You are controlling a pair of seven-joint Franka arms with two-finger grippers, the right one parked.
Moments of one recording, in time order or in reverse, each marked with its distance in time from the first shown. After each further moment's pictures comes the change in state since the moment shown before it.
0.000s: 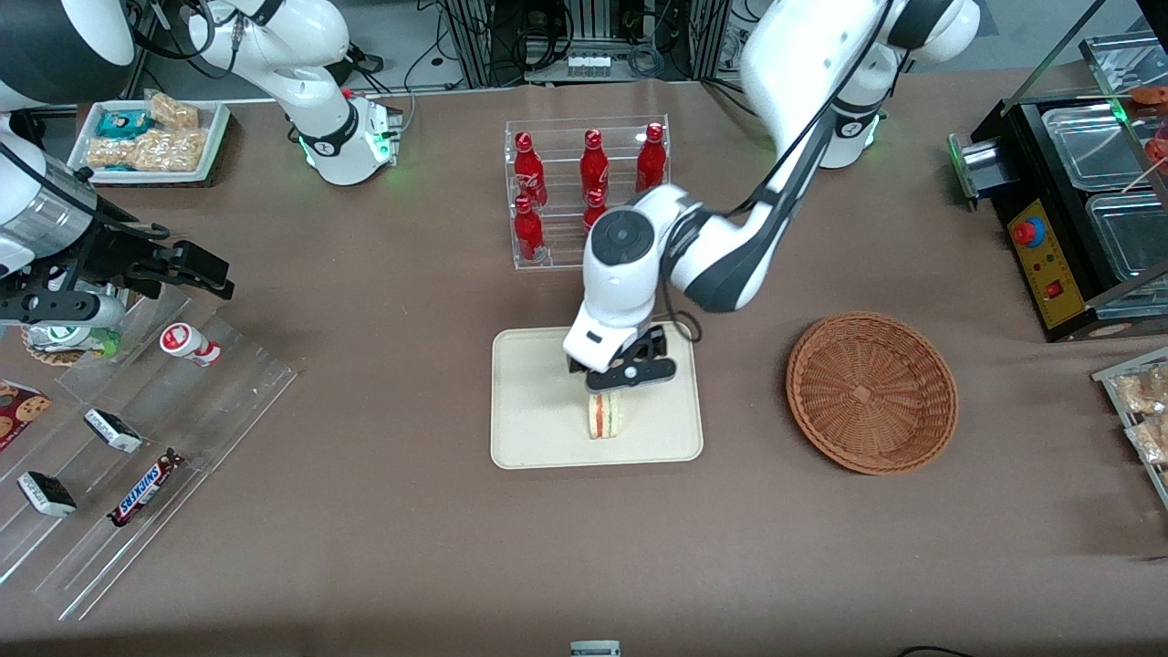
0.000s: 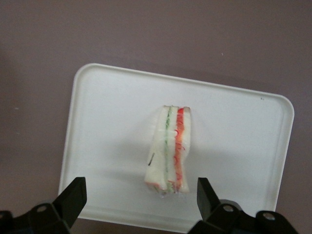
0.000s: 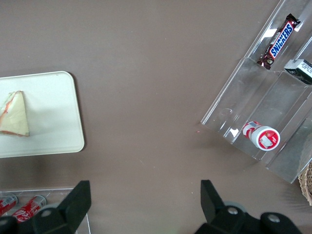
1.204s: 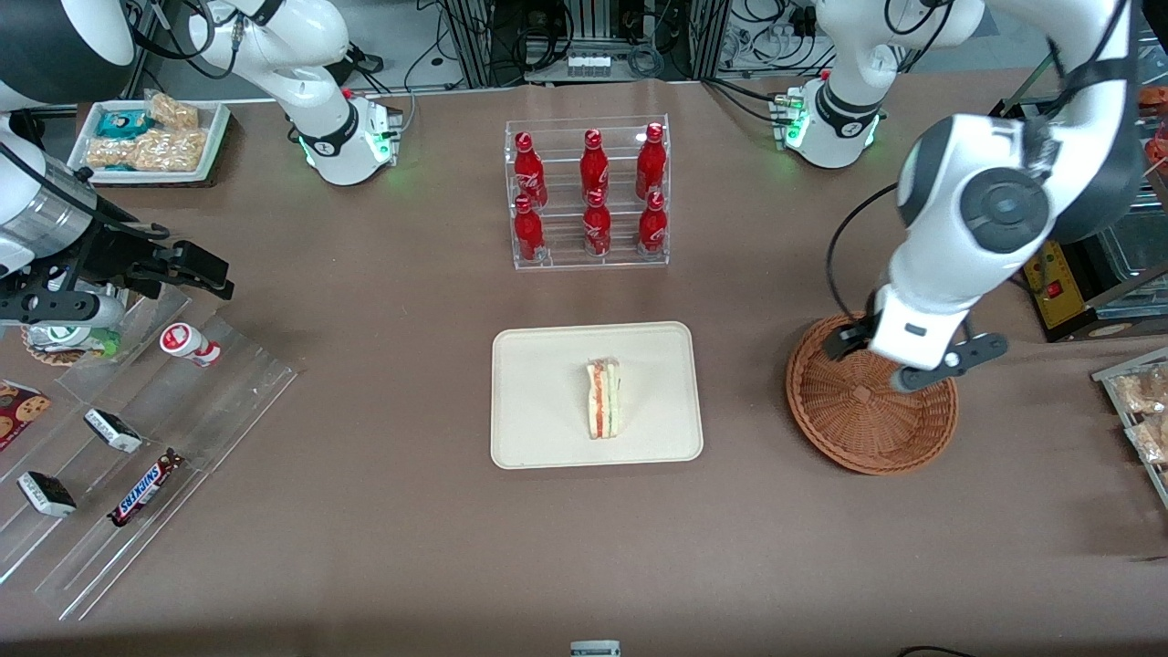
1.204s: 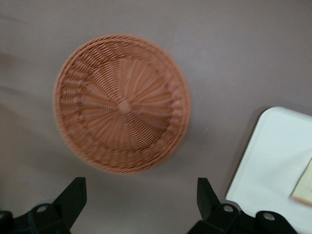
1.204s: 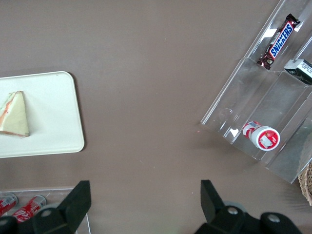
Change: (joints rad) arm 0.458 -0.431 0.013 -0.327 -0.041 -0.264 0.398
